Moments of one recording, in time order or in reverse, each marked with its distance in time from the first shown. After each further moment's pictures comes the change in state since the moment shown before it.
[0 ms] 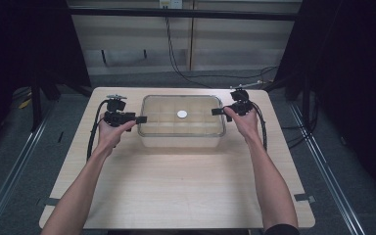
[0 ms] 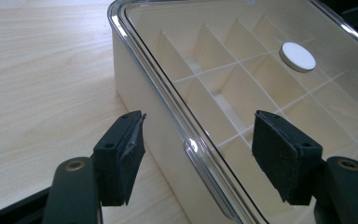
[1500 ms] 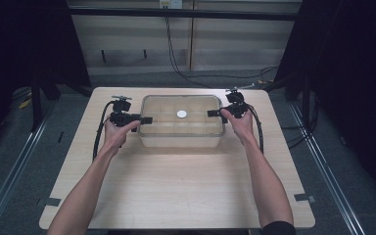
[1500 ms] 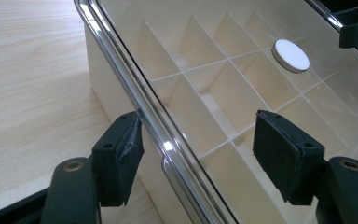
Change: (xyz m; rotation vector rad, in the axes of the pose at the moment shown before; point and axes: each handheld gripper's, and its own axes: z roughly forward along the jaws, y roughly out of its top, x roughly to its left) left arm -0.001 -0.001 0.019 0.020 -0.059 -0.040; right arm 0.001 -0.004 0.017 -0.007 0.021 -0.018
